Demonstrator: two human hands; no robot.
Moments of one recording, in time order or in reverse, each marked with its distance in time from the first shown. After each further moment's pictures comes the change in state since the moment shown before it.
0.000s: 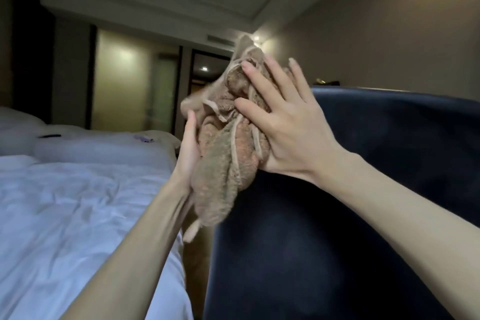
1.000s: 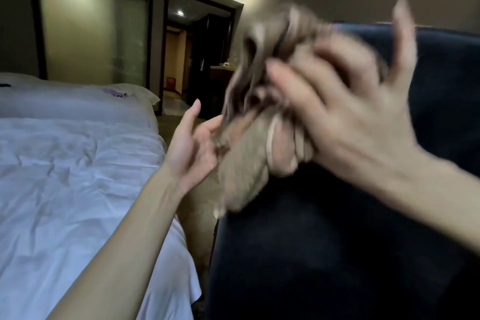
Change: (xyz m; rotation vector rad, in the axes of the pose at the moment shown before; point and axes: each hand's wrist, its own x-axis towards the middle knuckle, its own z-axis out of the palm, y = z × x) left_hand -0.001 -0.030 -0.101 -0.093 -0.237 -0.291; right_hand -0.030 -0.044 -0.013 -0.305 0.134 -0.044
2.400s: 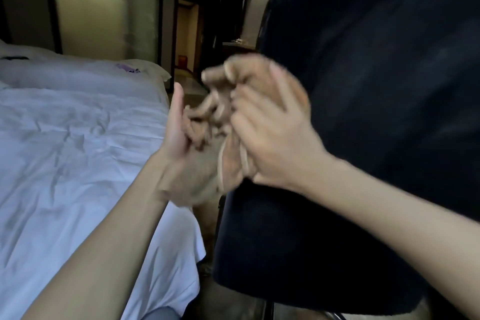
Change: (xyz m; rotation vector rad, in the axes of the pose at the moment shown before) left_hand -0.026 -0.025 -0.013 -0.100 0.134 0.021; right_hand -0.029 -0.086 0.025 0.403 -0.318 -0.092
